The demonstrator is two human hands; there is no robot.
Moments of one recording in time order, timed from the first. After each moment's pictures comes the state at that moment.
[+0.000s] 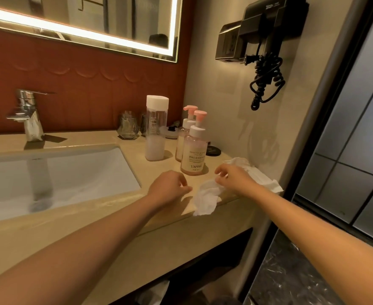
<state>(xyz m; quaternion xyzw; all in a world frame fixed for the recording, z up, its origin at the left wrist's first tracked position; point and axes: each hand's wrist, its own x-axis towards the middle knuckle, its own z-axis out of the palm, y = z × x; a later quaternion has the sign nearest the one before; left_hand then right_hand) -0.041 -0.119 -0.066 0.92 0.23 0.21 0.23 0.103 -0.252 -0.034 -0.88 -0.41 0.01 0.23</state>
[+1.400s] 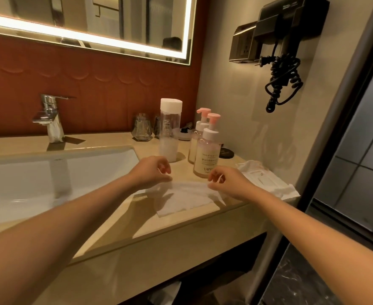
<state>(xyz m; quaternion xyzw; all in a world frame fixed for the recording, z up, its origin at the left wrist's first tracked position) -0.094 -0.066 -0.025 0.91 0.25 0.19 0.27 0.078 -0.231 -0.032 -0.81 -0.52 0.06 0.26</state>
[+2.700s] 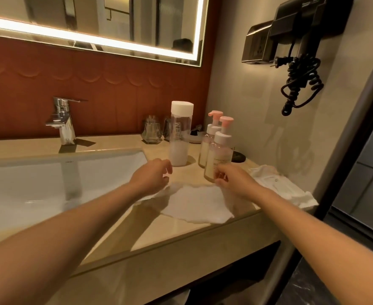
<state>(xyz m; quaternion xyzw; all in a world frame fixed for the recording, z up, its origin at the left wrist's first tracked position) -0.096 -0.050 -0.031 0.93 0.29 0.19 0.16 0.070 -0.207 -0.020 -0.81 -0.55 0.00 0.21</state>
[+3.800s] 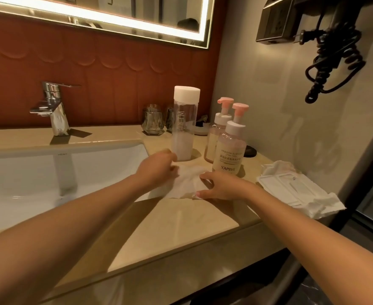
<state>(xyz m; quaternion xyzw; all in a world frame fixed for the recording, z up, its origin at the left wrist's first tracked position) -0.050 -0.003 -0.064 0.94 0.29 0.20 0.04 0.069 -0.155 -0.044 -0.81 -0.57 0.10 0.03</state>
